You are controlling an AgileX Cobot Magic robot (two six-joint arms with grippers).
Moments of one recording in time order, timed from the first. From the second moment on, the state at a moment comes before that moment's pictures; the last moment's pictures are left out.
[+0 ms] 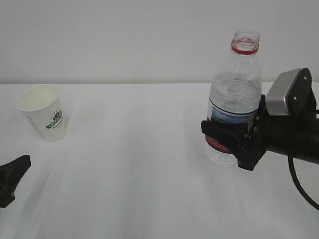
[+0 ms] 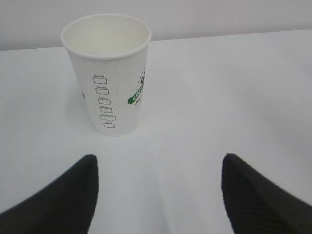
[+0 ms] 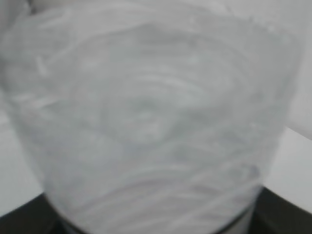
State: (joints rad) left arm -0.24 1.54 0.00 0.00 -1.14 -0.07; right arm 0.15 1.61 -0.49 -0.91 -0.97 0.32
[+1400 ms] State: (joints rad) left arm 0.11 1.63 -0.17 0.41 -1.14 -0.18; right arm 0.15 1.61 -0.49 -0.91 -0.97 0.33
